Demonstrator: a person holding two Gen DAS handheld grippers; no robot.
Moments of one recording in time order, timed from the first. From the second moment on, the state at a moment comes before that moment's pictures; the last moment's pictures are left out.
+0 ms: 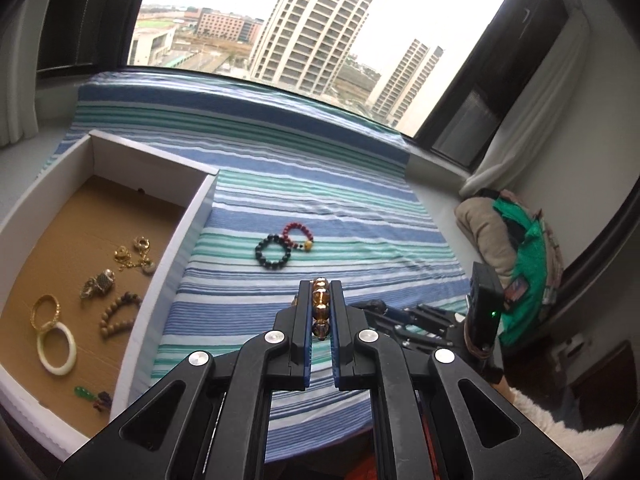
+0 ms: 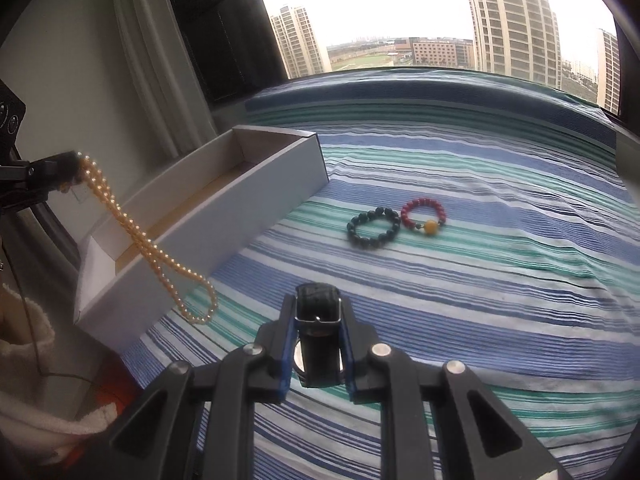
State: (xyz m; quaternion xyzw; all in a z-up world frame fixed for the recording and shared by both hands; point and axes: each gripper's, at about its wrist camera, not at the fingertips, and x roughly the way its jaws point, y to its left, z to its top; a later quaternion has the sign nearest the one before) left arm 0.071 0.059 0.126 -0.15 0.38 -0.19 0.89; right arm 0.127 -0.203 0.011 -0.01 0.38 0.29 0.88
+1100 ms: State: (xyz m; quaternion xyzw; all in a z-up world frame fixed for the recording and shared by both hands) left arm 0.044 0.343 0.066 -0.25 0.39 0.10 0.88; right arm 0.131 0.101 0.055 -0.14 0.37 0.51 0.77
